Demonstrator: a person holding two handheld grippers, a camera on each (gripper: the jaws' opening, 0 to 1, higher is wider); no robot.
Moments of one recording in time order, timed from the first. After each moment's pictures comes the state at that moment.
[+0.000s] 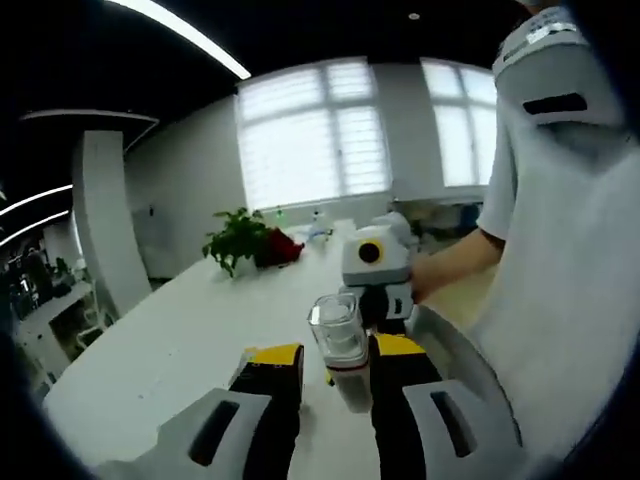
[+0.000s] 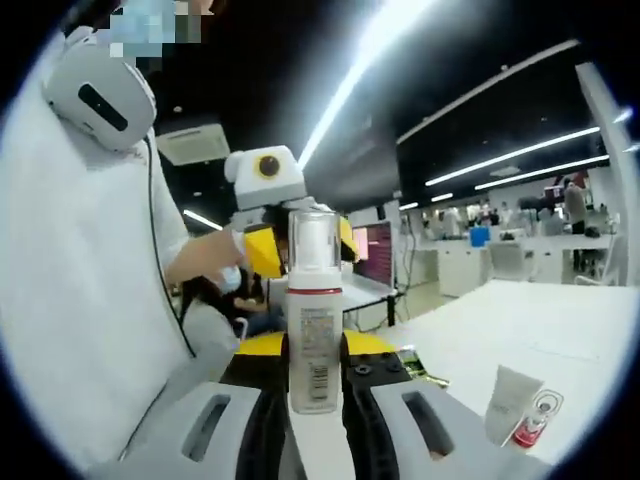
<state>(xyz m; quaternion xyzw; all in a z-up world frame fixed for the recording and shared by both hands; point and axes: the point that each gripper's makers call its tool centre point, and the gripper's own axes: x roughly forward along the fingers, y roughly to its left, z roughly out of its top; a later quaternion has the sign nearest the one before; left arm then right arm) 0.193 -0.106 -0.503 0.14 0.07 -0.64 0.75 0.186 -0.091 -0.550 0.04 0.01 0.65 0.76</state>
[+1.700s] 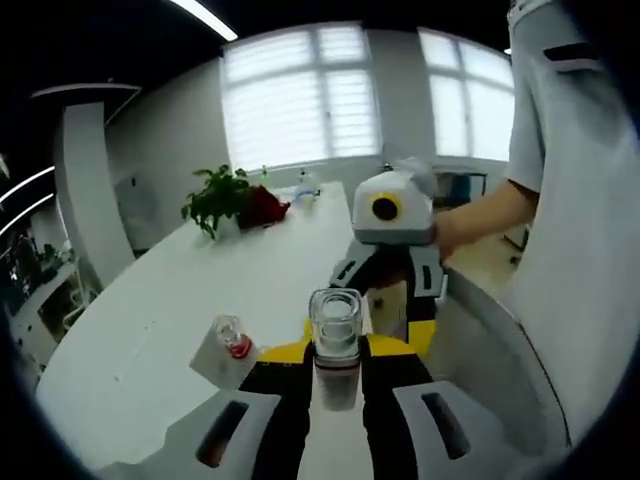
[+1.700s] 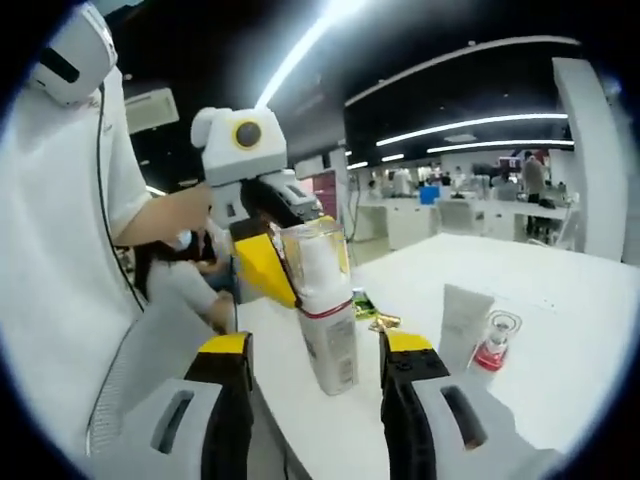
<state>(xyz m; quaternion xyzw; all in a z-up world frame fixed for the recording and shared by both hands) 0.207 -0.138 -0.566 0.17 0.14 -0.62 0.75 0.214 -0.138 -0.623 -0.02 0.11 0.54 0.83</state>
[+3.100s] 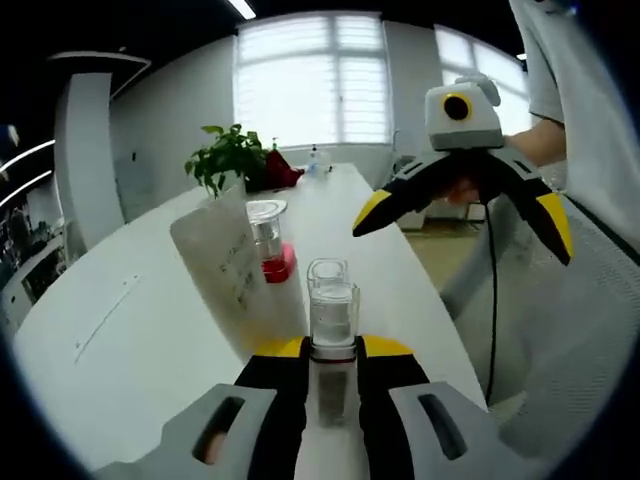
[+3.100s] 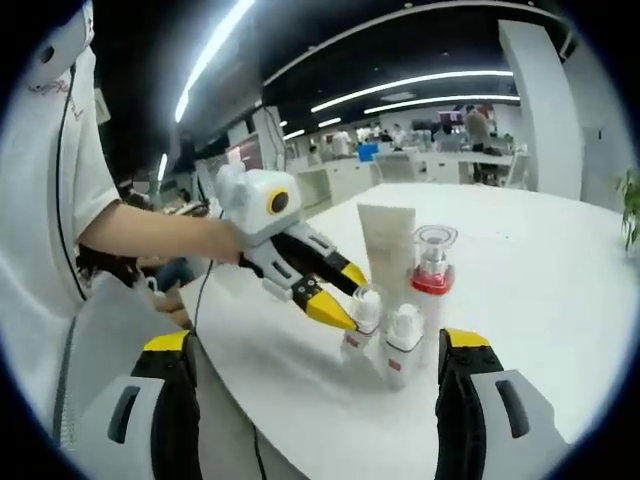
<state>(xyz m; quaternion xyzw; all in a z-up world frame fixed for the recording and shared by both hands) 0.322 -0.174 -0.727 0.15 0.16 -0.63 0.75 0.256 -0.182 -0.689 0.00 0.21 0.44 0.87</state>
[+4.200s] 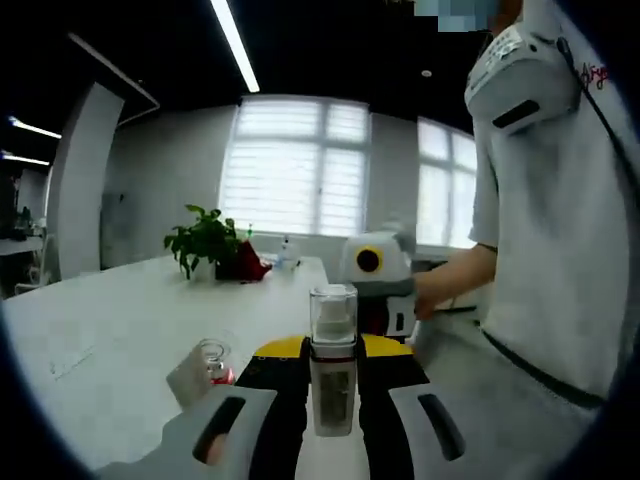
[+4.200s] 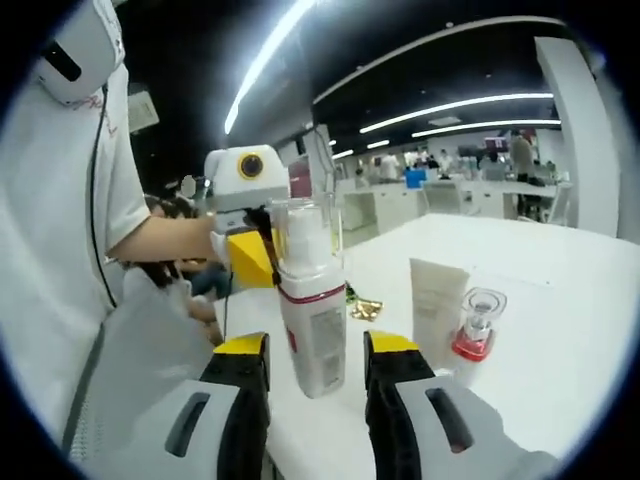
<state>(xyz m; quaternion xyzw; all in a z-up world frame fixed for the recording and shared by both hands) 0.257 -0.157 -0.588 -0.03 0.05 -0.69 0.72 0.256 -0.148 -0.648 -0.01 0.14 0.54 0.83</state>
